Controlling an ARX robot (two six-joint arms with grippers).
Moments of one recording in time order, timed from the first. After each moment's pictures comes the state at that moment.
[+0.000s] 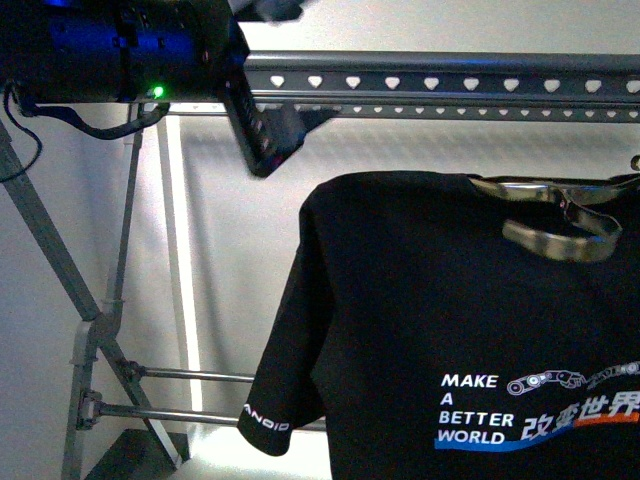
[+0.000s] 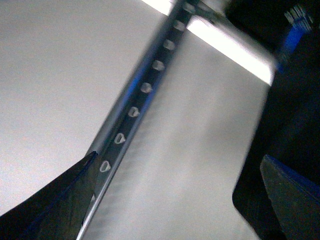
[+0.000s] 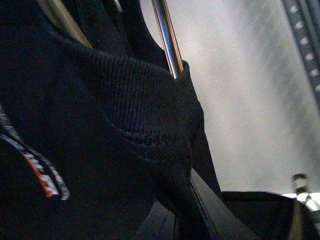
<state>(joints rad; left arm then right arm) -0.21 1.77 1.33 0.72 0.54 0.88 -0.34 1.65 1.32 -0.11 -0.69 -1.25</state>
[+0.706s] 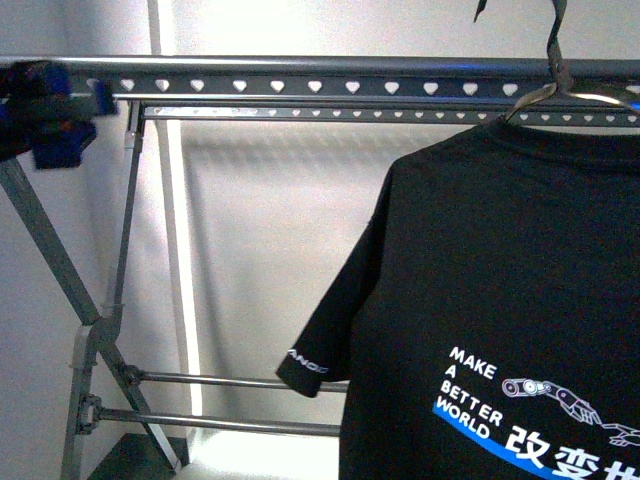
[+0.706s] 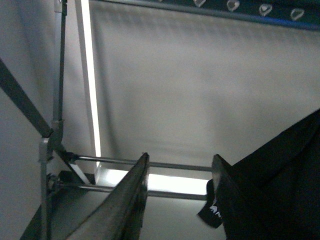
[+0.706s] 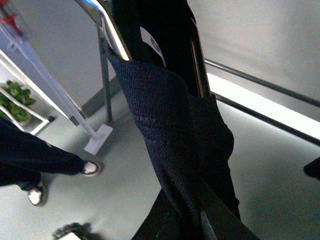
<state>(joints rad) -0.08 1.41 0.88 0.57 -0.07 -0.05 -0.41 1.46 1.31 -0.60 -0.89 -0.46</state>
